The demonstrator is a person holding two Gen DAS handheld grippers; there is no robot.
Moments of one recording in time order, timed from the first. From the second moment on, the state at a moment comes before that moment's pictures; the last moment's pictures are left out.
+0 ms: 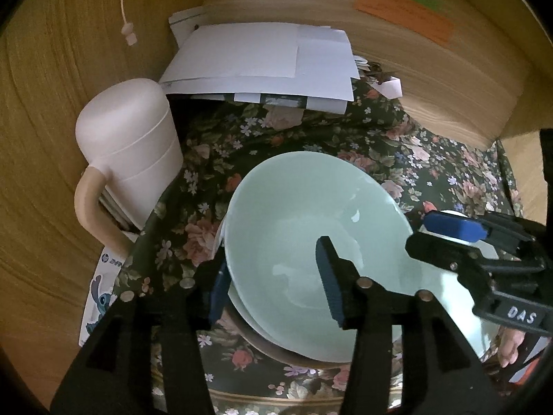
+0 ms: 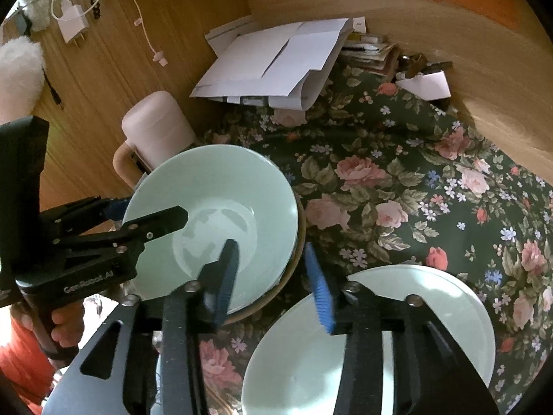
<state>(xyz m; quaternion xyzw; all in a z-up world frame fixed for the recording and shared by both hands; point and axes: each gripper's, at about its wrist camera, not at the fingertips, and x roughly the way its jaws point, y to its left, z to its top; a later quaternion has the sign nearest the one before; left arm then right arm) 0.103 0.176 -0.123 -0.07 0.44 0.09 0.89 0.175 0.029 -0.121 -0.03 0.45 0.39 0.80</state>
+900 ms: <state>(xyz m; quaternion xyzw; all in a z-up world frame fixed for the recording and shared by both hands) 0.077 0.197 -0.137 -0.11 0.44 0.10 0.88 0.180 0.046 -0.148 -0.03 0.49 0.40 0.77</state>
